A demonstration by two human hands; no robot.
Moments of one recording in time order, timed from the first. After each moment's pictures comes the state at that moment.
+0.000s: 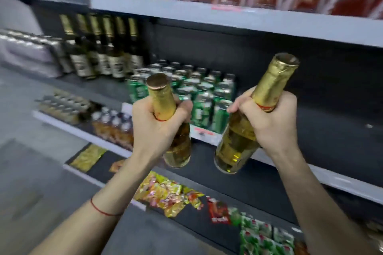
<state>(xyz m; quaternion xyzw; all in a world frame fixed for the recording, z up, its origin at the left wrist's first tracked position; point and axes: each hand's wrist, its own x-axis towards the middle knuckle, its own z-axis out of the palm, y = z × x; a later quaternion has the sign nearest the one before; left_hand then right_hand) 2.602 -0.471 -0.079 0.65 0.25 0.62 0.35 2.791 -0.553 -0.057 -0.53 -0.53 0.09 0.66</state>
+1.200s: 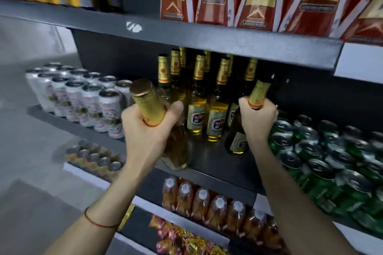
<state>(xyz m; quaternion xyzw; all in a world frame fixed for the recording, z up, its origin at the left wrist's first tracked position) 2.315 0.032 -0.069 0.64 0.25 0.65 0.33 2.563 0.023 -0.100 -0.68 -0.31 -0.05 0.67</state>
